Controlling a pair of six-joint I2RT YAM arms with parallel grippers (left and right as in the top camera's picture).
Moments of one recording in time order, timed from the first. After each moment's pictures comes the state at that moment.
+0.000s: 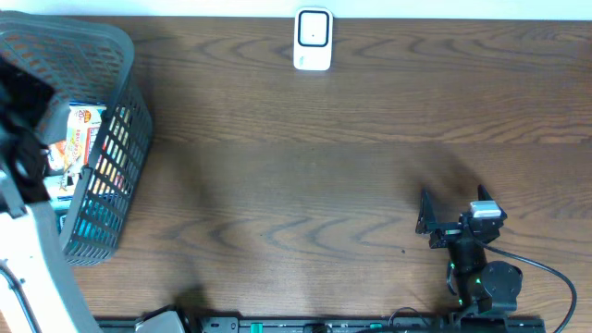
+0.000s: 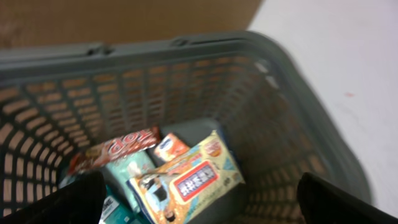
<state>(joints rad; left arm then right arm) 0.40 1.31 1.70 -1.03 -0.34 -0.57 -0.03 0.02 0.01 -0.06 -0.11 0.01</state>
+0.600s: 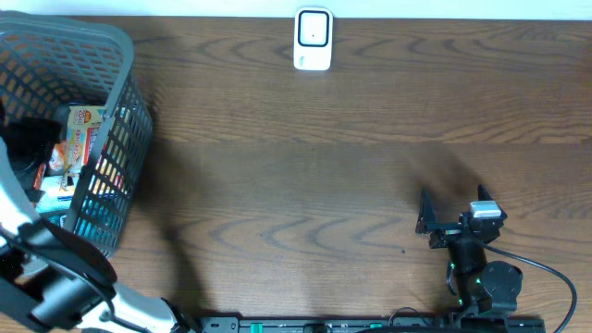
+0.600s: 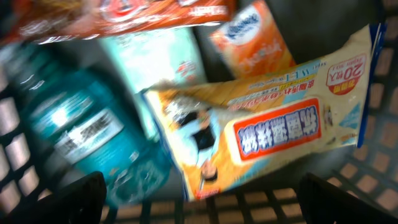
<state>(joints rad) 0.68 1.81 1.67 -1.21 0.04 -0.69 -0.03 0.02 0.01 -0.06 -0.11 0.01</state>
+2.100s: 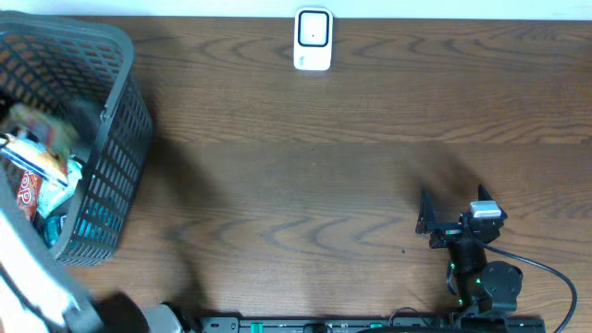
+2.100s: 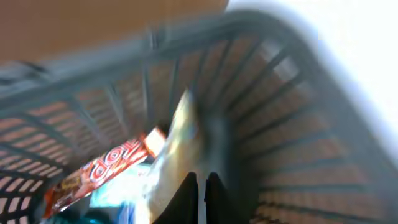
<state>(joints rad) 0.64 1.54 1.74 -0.94 0.02 -0.33 -0.03 0.02 0.01 -0.06 -0.11 0.01</state>
